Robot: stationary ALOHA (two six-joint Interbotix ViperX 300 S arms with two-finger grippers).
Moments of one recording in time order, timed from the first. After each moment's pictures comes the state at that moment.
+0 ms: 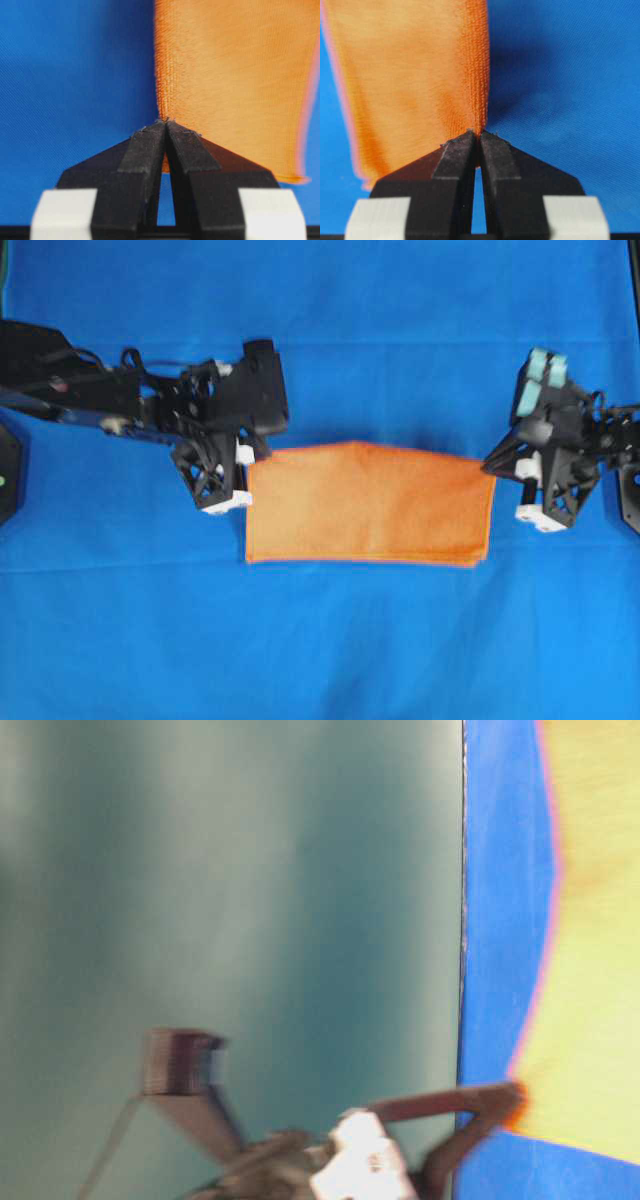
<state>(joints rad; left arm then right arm) 0.06 -0.07 0.59 -0.03 0.46 -0.10 0.01 -0.54 1.04 -0.12 0.39 0.43</state>
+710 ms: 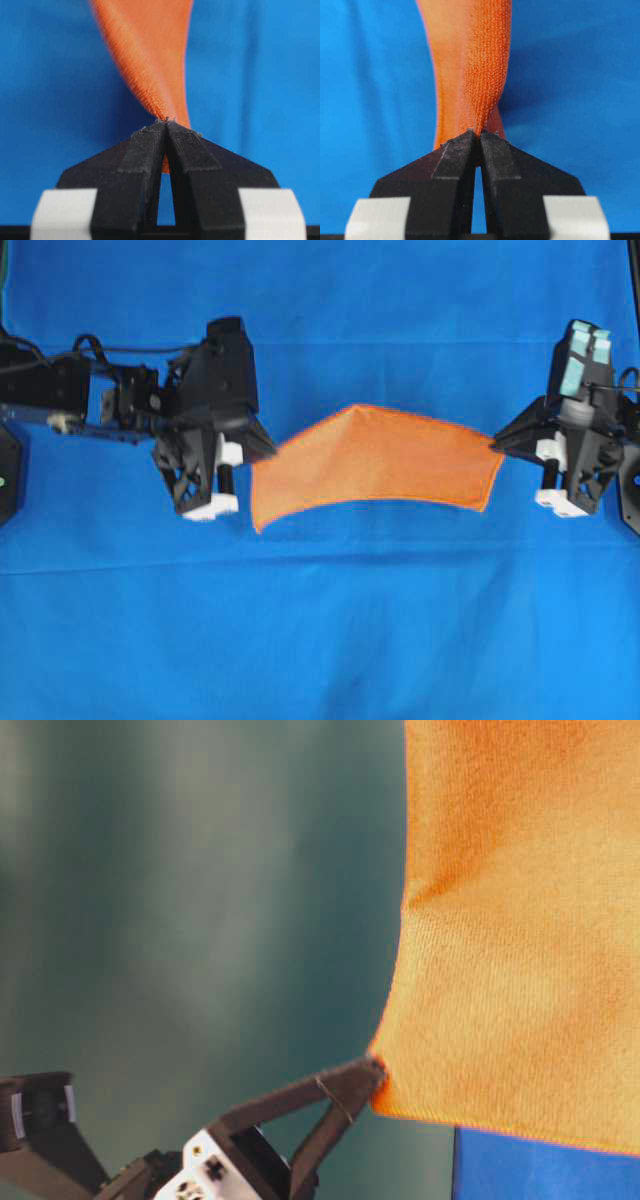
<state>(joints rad) 0.00 -0.19 0.59 -0.02 0.37 -0.10 -0.02 -0.64 0.98 -0.21 0.48 0.44</state>
